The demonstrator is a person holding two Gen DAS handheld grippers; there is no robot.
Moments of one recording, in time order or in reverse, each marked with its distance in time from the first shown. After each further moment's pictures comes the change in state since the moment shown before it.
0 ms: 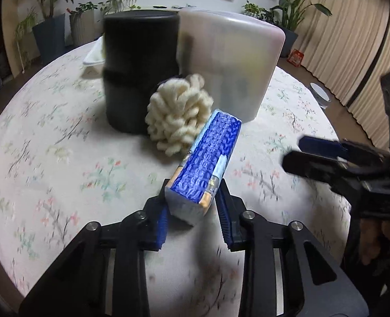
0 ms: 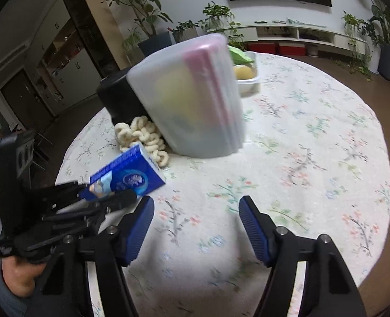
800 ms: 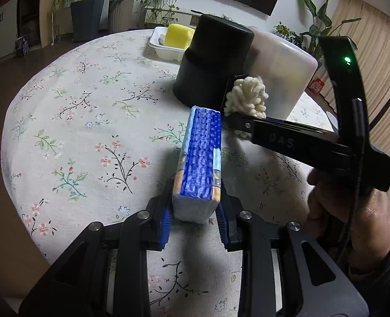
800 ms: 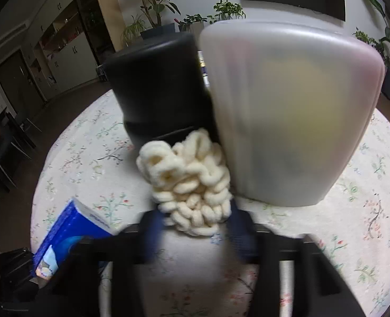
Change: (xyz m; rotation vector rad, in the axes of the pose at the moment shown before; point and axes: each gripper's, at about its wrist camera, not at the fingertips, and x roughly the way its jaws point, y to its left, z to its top) left arm -0.044 0.048 -0.041 -0.194 -0.050 0.038; right arm 0.078 0.054 0.032 -0.069 0.027 -0.090
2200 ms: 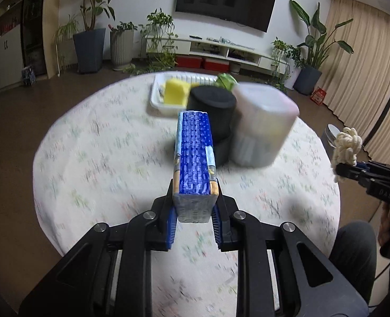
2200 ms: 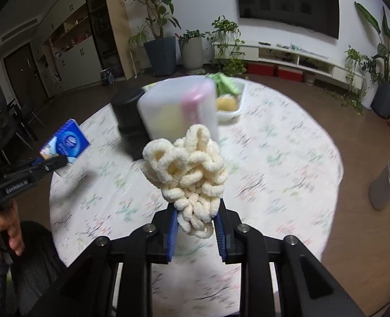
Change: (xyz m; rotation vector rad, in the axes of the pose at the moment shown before) left arm -0.053 -0.015 0.058 0.081 -0.131 0.062; right arm -0.158 -0.089 -0.024 -0.070 -0.060 -0.037
